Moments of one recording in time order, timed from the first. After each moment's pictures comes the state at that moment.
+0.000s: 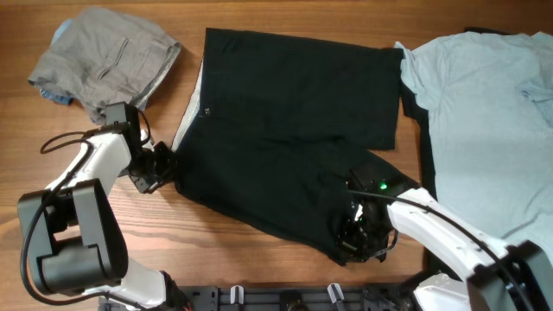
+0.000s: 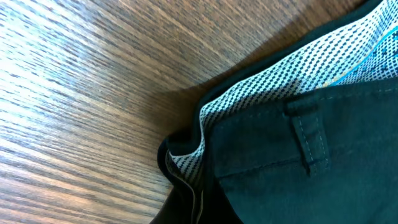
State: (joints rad) left arm 0.19 1.74 0.92 -0.75 0.23 -0.47; right arm 0.48 1.39 0.60 -0.97 -0.48 0.83
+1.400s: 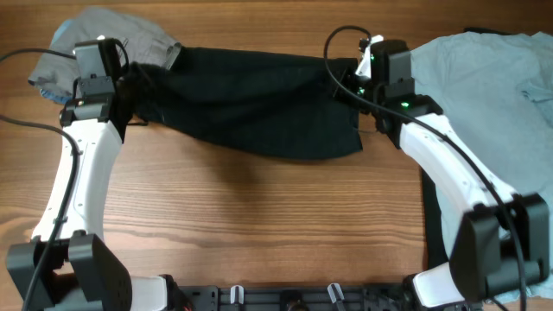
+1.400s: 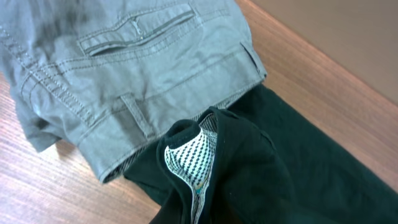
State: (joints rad) left arm 0.11 1.57 1.22 -0.47 -0.04 -0.47; right arm 0.25 1.69 1.14 -0.17 -0.30 0.63
